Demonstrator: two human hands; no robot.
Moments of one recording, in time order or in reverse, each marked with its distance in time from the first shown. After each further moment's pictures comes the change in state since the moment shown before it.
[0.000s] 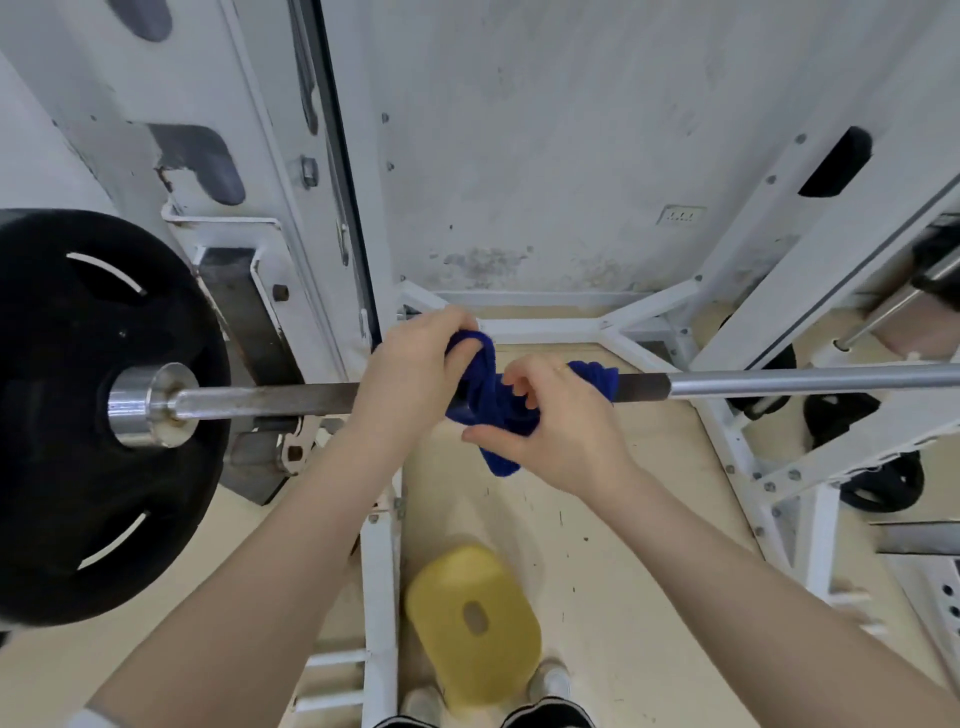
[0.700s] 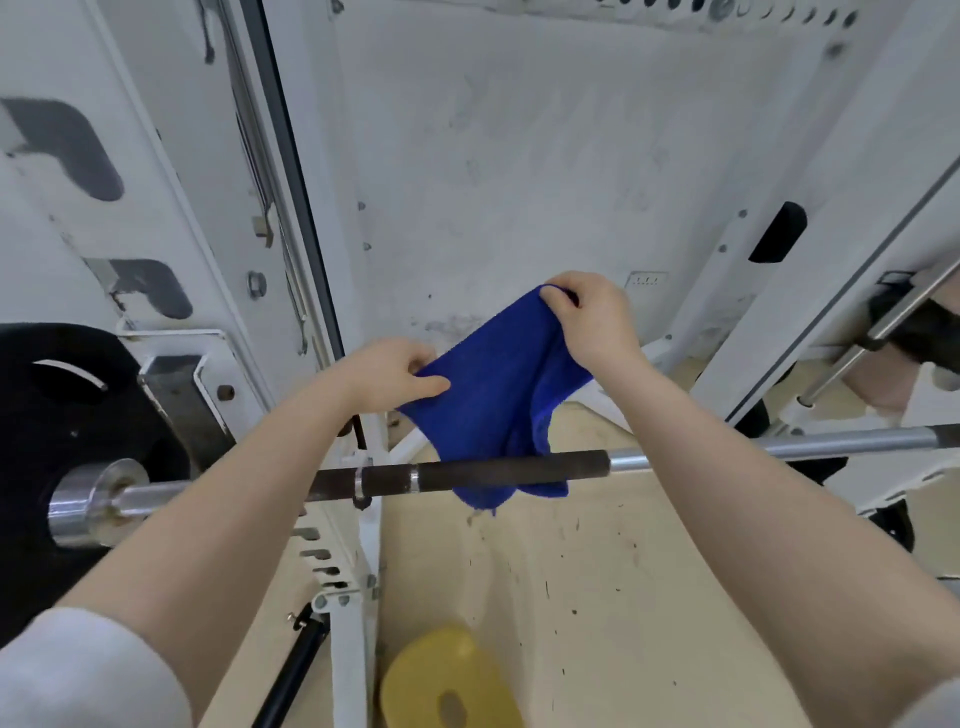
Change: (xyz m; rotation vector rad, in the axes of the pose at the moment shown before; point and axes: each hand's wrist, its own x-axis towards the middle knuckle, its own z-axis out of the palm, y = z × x) left_hand 0.095 0.006 -0.006 0.147 -0.519 -0.101; right_hand 0.121 0.058 -0.103 0.101 0.320 0.121
